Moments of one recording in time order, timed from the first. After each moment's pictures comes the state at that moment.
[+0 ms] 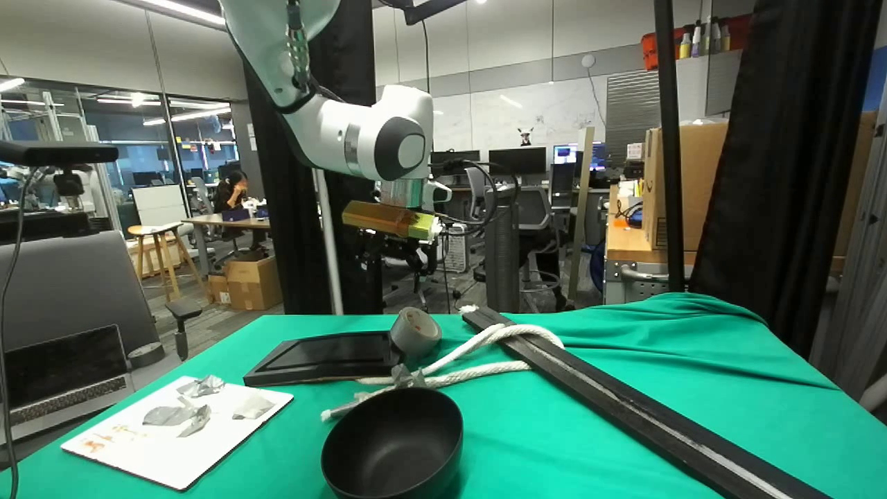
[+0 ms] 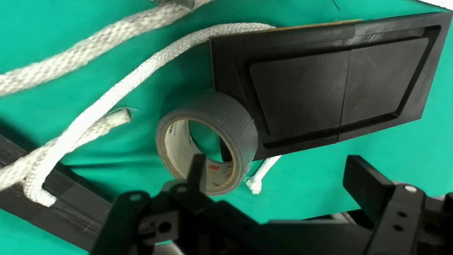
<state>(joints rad) 0.11 0.32 0.15 -1.93 0.22 2.36 -0.20</state>
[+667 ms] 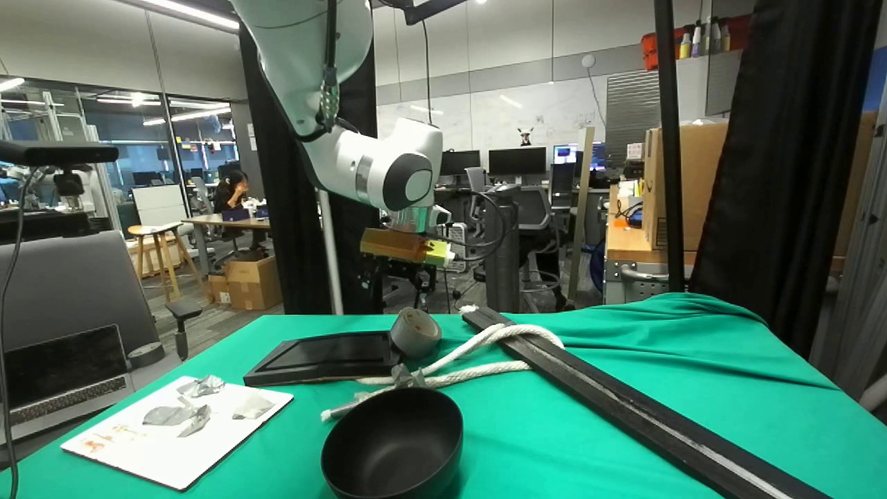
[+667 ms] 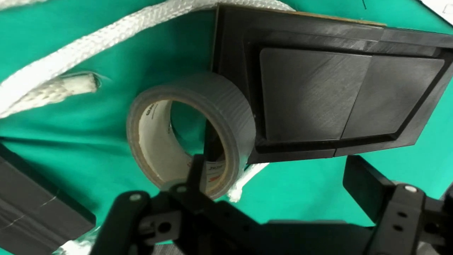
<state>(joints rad) 0.05 0.45 0.22 -1.85 0.25 2.40 -0.43</state>
